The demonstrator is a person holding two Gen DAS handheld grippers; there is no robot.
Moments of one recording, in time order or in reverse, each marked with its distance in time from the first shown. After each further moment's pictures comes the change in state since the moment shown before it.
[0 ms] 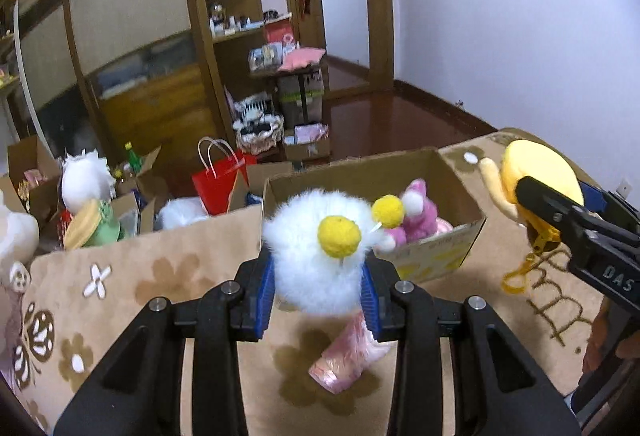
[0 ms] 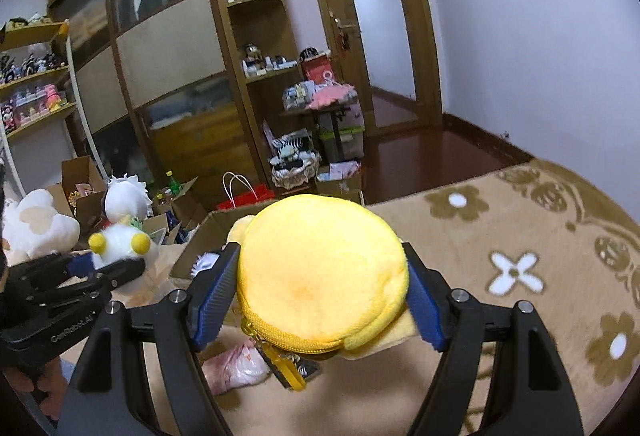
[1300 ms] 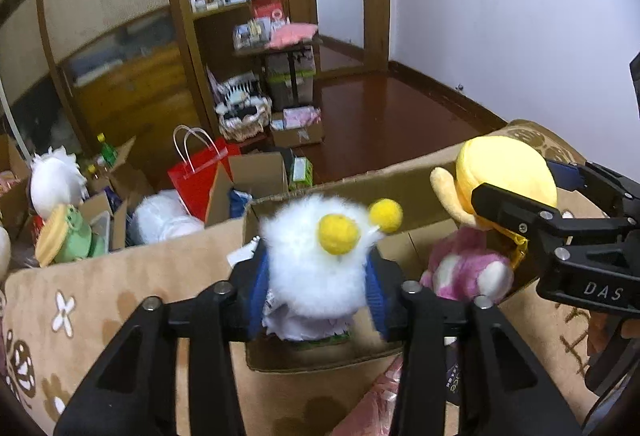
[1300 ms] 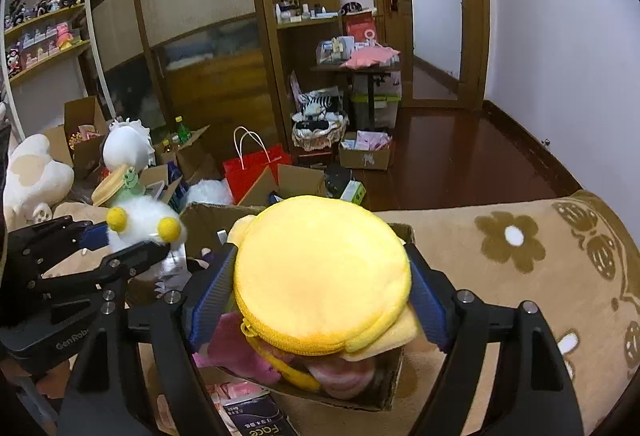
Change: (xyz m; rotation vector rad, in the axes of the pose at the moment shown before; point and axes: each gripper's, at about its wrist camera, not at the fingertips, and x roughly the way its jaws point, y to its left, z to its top) left arm 0.127 0.017 0.034 -0.006 0.100 -0.051; right arm 0.136 0.009 0.037 -0.154 0.191 0.078
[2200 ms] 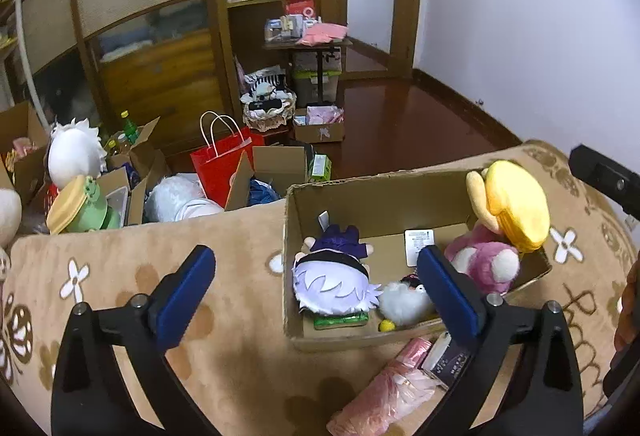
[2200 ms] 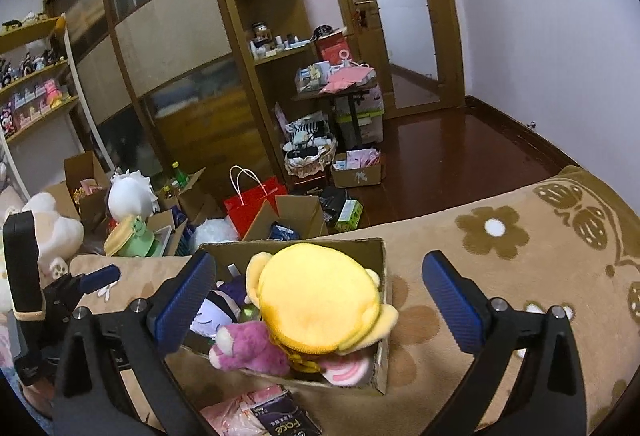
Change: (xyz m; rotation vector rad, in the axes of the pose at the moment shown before) left arm -0.030 0.030 -0.012 -0.111 -0.011 0.044; right arm -0.054 -0.021 0.009 0.158 -0.096 0.003
